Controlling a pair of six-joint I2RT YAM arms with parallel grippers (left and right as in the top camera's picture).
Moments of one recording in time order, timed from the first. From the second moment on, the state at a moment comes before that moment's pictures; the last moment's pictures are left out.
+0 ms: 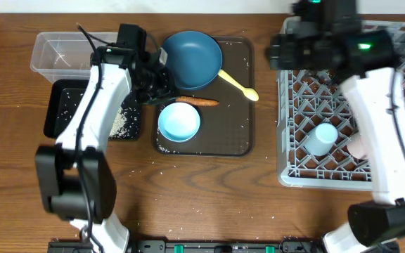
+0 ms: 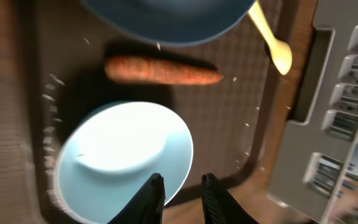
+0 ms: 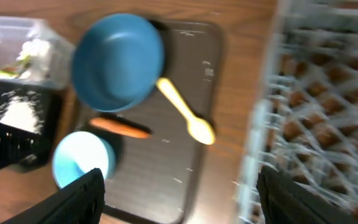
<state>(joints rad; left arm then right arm) -0.13 1.84 1.57 -1.02 0.44 -0.30 0.27 1.75 1.93 -1.09 -0.16 0.23</state>
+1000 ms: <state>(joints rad) -0.19 1.67 1.60 -1.02 0.09 -0.28 0.37 2.30 1.93 -0.94 -0.11 -0.20</state>
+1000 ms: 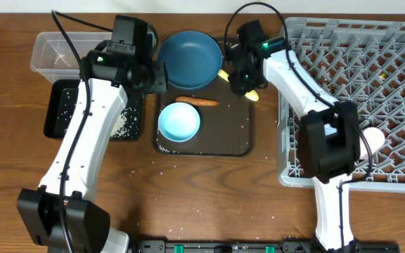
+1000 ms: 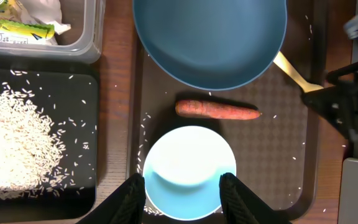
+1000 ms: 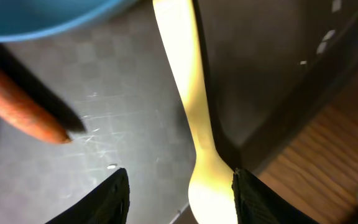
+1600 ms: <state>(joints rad) -0.19 1.67 1.60 -1.03 0.10 -0.28 0.37 2.38 1.93 -0.90 -0.10 -0.22</state>
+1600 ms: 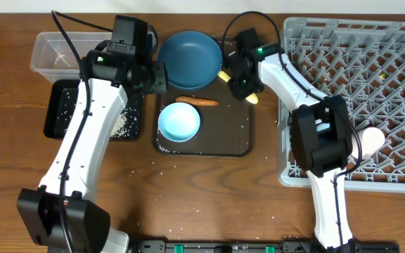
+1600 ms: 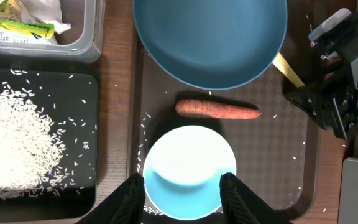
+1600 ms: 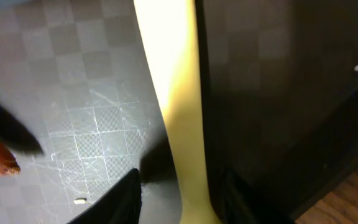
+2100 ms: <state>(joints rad) -0.19 1.67 1.60 -1.03 0.09 -0.28 0.37 2.38 1.93 -0.91 -0.15 -0.19</state>
